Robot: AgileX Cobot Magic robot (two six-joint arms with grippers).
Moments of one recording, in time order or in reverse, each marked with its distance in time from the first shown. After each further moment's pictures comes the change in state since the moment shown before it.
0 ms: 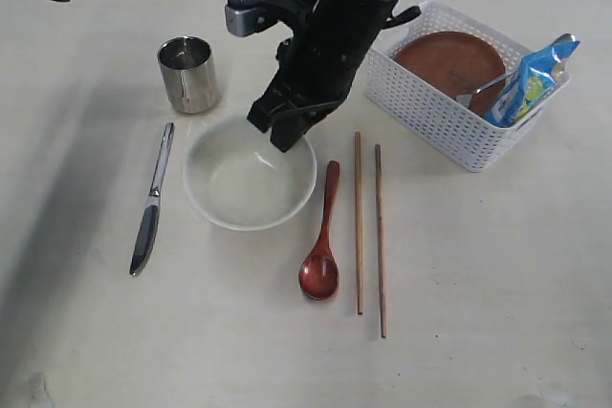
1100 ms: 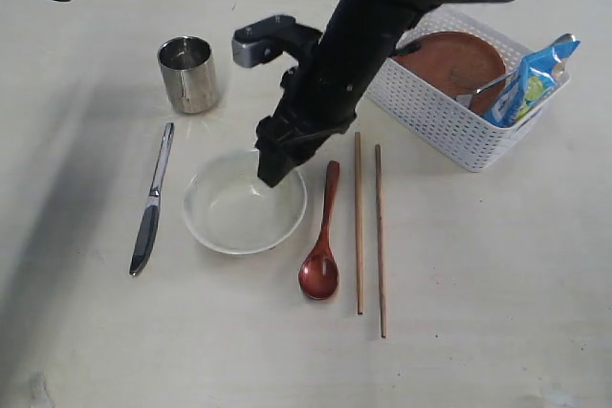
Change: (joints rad) left arm 0.000 0.000 0.000 -0.006 0.000 0.000; right arm 0.002 -0.031 0.093 0.030 -0.058 -0.068
